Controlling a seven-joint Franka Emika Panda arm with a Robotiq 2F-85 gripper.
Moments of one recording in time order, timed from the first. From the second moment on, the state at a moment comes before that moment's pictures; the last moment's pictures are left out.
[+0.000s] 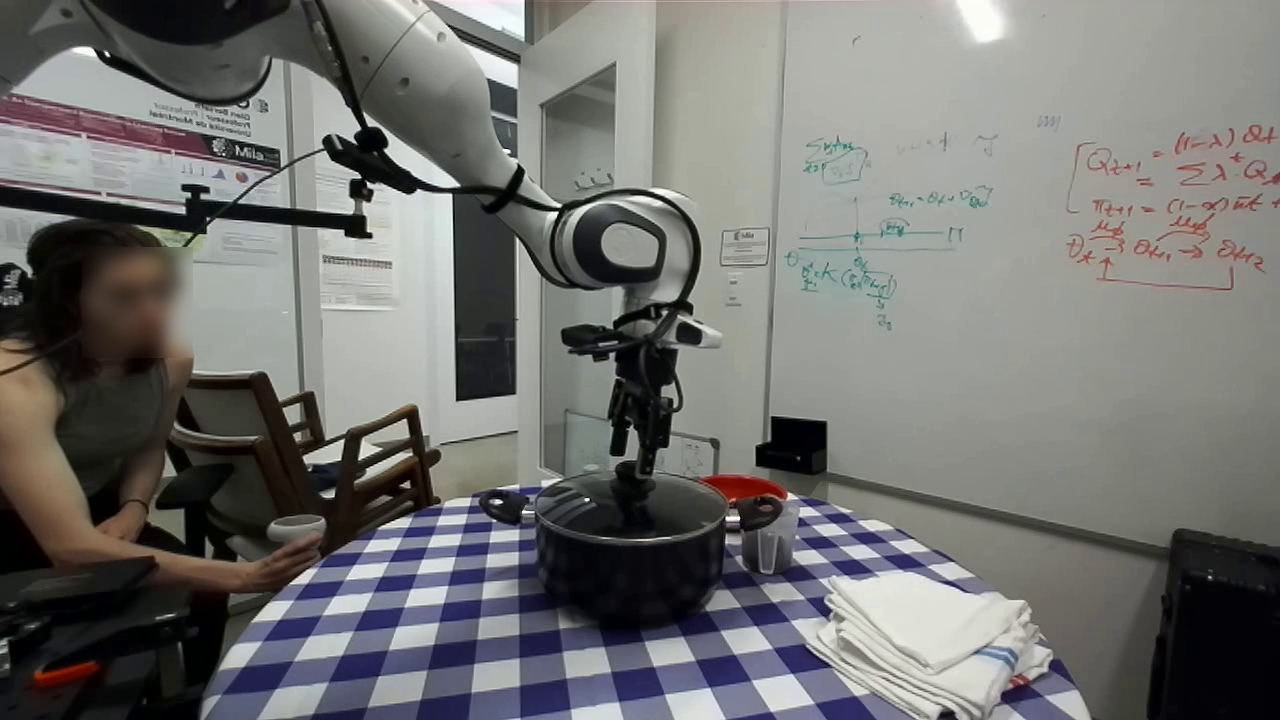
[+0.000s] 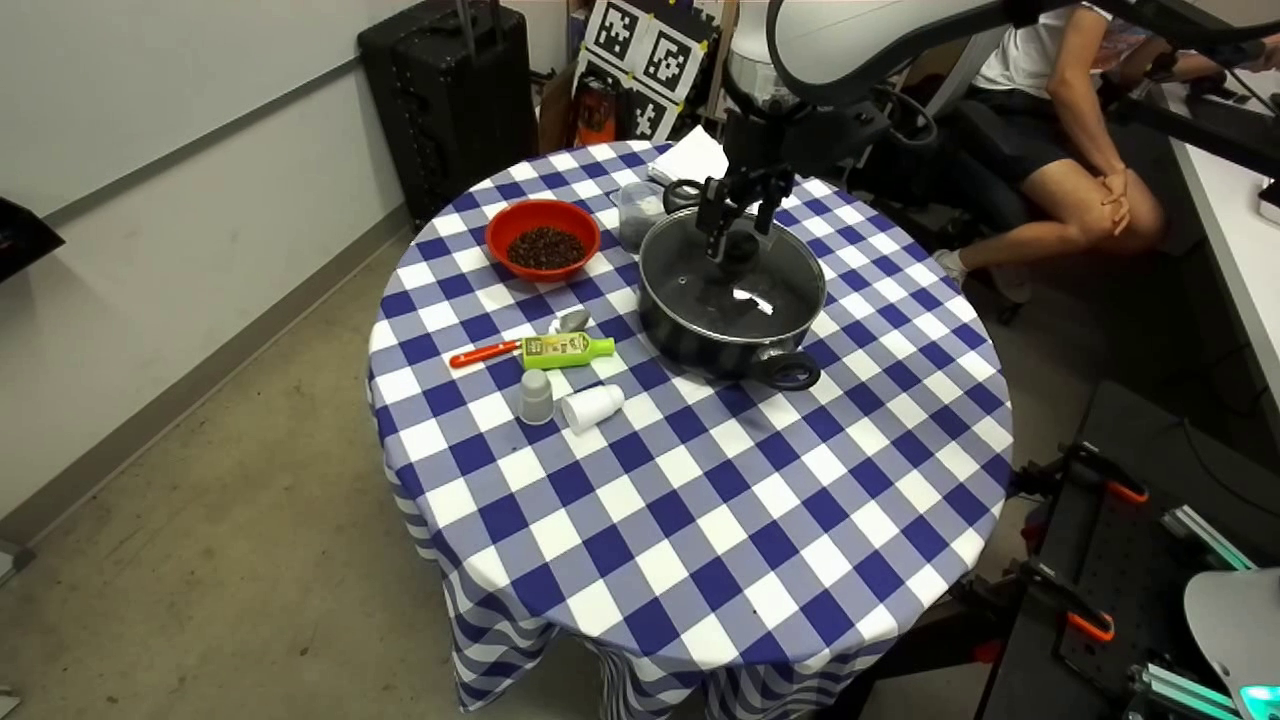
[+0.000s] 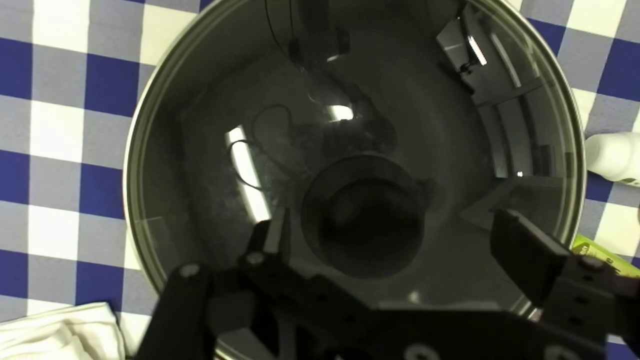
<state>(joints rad) 0.03 0.65 -0.01 -1.52 0.04 2.05 0.12</state>
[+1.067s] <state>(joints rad) 0.03 0.66 -0.02 -1.51 0.04 2.02 0.12</state>
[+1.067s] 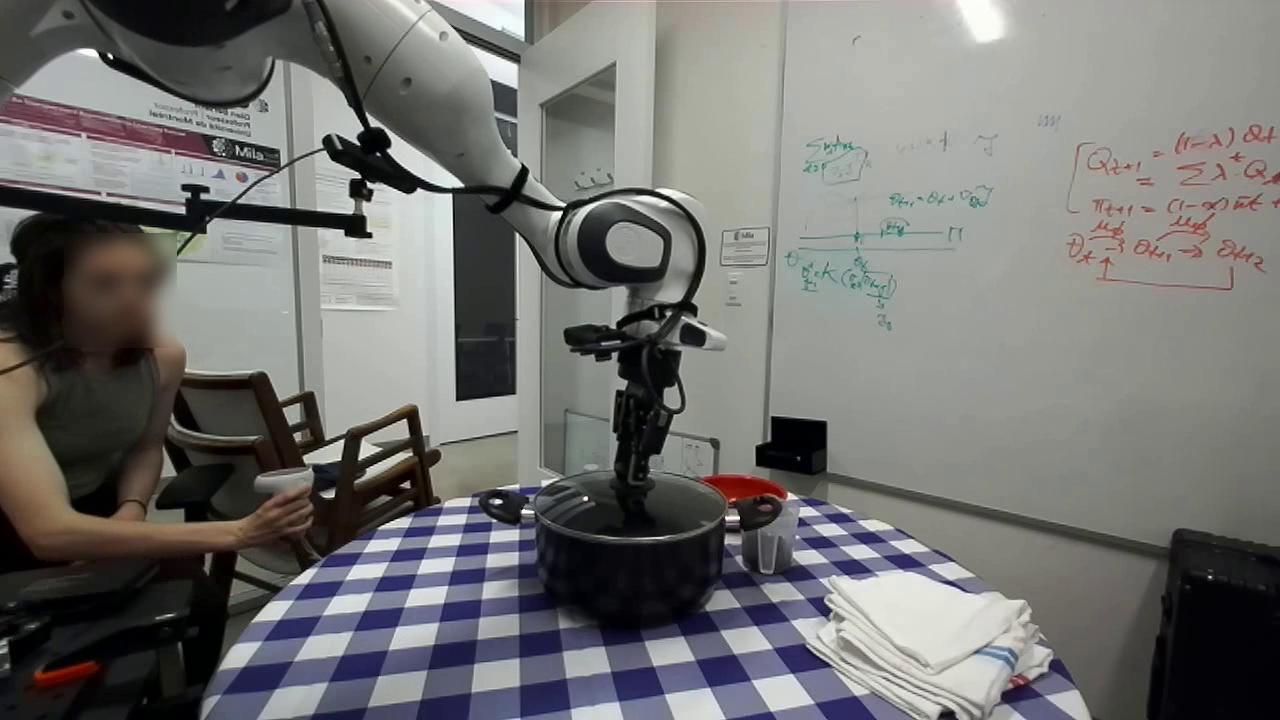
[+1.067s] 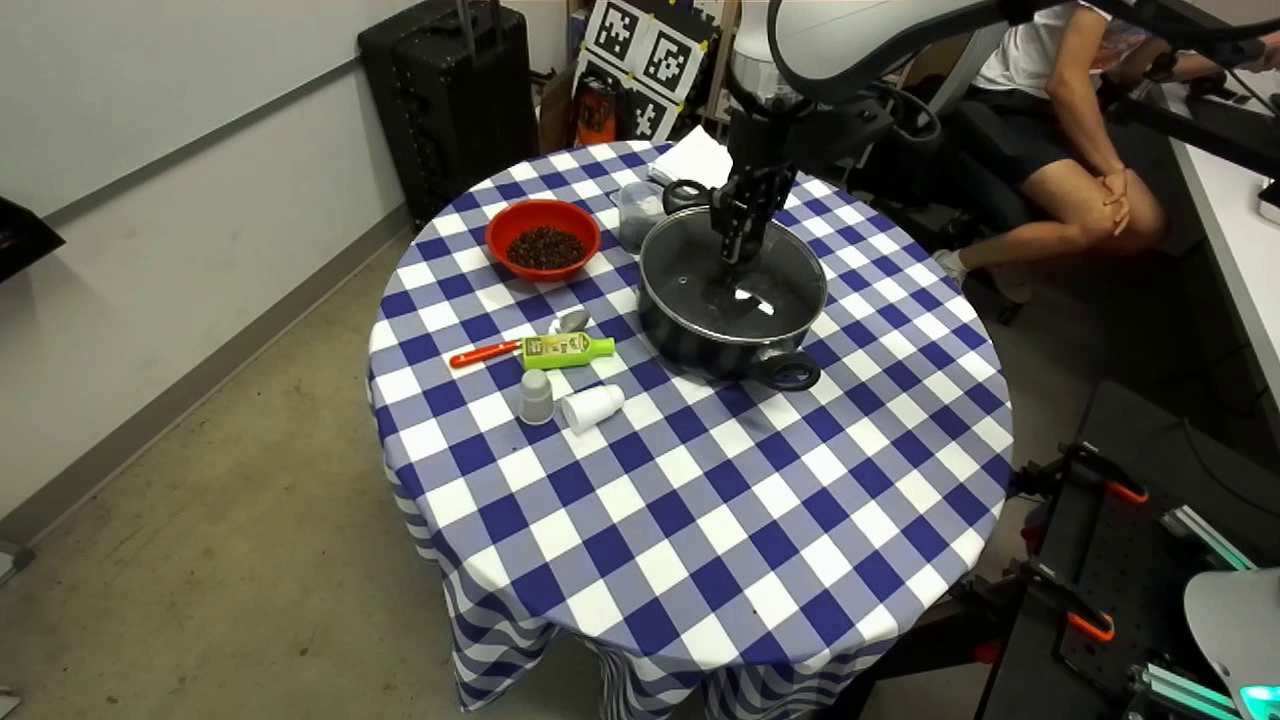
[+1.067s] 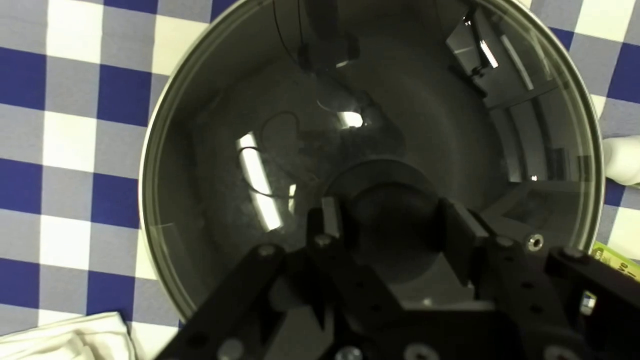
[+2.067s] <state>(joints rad) -0.05 0.29 -0.07 -1.73 0.03 1.95 0.12</state>
